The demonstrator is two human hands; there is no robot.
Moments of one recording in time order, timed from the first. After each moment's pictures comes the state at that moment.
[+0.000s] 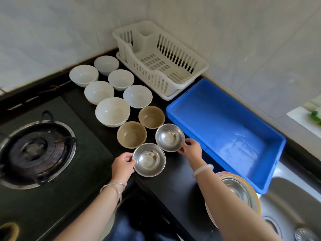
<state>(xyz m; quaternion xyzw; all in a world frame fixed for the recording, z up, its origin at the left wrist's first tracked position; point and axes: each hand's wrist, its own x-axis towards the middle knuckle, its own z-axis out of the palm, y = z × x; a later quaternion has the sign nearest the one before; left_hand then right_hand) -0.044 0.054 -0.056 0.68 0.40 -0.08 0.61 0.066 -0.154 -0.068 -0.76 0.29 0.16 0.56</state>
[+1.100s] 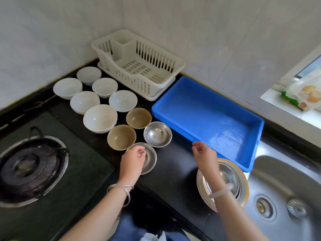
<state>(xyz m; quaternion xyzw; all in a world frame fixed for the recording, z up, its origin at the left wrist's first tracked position) -0.040 0.014 -0.012 0.85 0.18 -0.06 0.48 -0.009 -0.219 -0.016 -0.92 0.19 0.05 0.33</state>
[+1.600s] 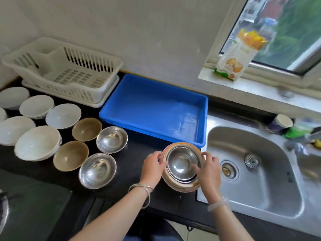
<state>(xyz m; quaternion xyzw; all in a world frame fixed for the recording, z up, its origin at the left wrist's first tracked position) -0.053 -0.152 -0.019 0.87 -0.04 -0.21 0.44 -0.123 -0.323 -0.029 -0.89 0.37 -0.04 0.25</state>
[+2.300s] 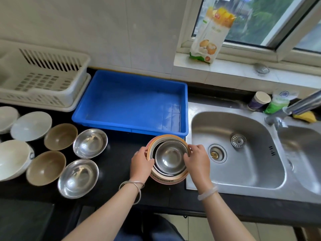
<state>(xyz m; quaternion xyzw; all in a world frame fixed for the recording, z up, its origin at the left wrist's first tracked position) -0.050 -0.173 -0.035 0.88 -0.03 -0.23 0.42 -0.125 -0.336 -0.025 -0.89 0.38 -0.06 0.24</state>
